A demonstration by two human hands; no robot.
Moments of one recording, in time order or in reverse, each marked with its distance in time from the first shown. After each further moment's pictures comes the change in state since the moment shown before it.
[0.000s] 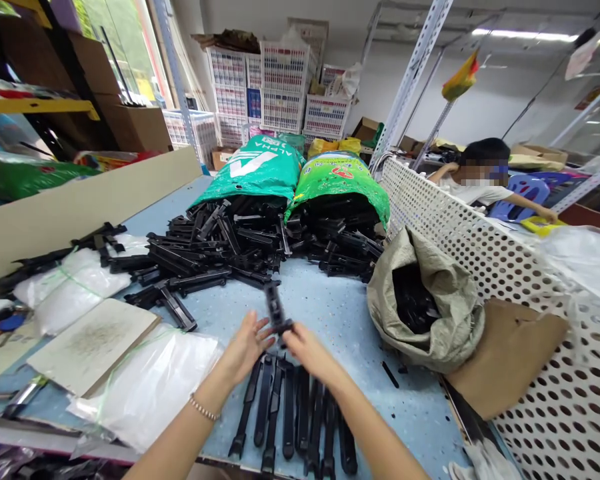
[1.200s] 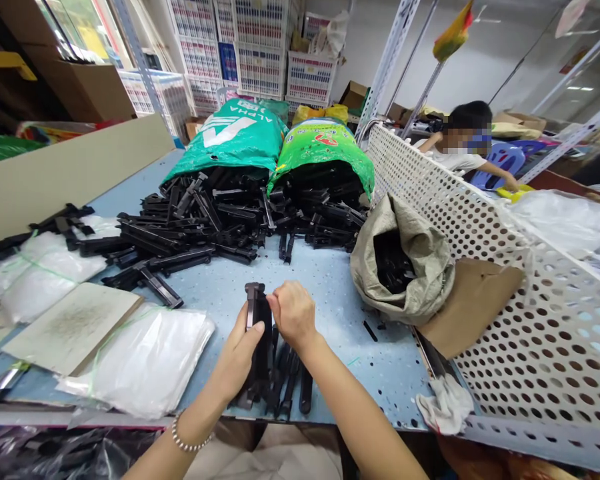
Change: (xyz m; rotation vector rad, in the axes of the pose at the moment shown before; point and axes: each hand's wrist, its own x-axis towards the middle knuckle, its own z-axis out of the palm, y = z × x) left_hand -0.068 0.006 0.018 0.448 -0.195 0.289; right_hand -0.014 -0.027 0.005 -0.258 0.696 -0.547
